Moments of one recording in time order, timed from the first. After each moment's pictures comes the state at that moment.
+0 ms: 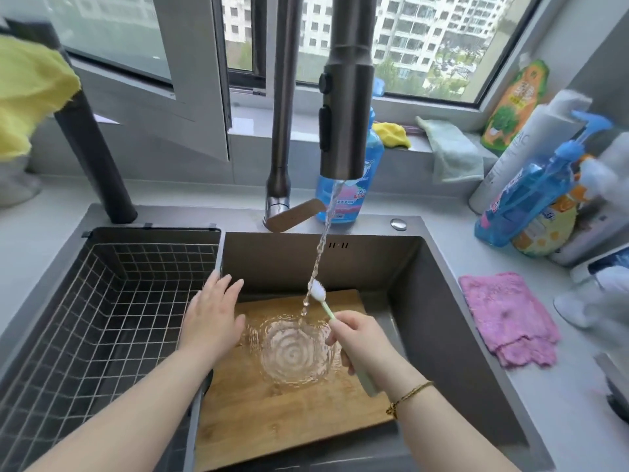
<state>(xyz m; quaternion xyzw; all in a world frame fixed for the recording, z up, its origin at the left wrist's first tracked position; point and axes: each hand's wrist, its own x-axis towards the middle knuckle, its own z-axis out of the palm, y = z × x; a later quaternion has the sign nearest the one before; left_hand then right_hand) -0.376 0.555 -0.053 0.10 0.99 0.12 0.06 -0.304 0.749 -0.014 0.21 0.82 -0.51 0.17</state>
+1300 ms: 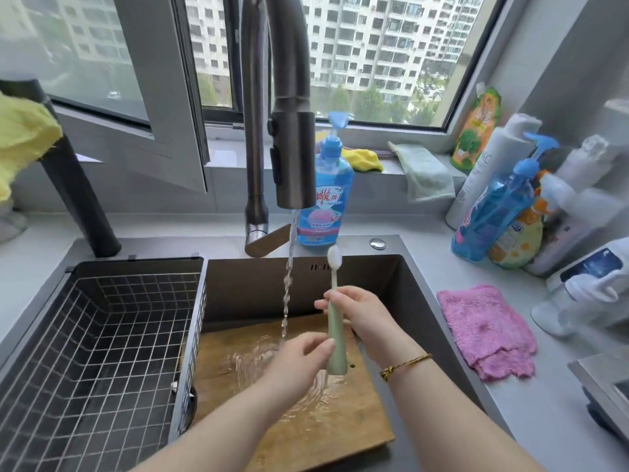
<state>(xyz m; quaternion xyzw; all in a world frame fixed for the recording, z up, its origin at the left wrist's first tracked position) -0.317 0.656 -0.010 0.08 0.78 0.56 0.27 -0.329 0.780 0.026 0.20 0.73 -0.65 0.07</state>
